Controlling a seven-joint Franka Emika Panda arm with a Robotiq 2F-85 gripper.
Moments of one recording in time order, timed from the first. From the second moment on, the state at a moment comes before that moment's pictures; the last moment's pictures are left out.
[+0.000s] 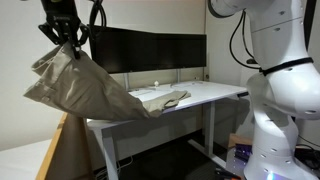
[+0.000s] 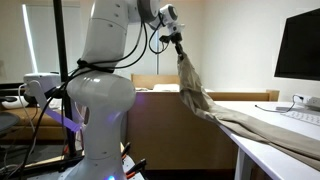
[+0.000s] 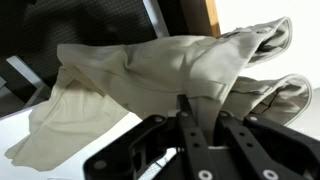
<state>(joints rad) 0.42 0.23 0.19 -1.28 -0.36 1.59 1.55</state>
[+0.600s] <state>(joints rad) 0.55 0.38 0.23 -1.02 -0.42 1.47 1.45</state>
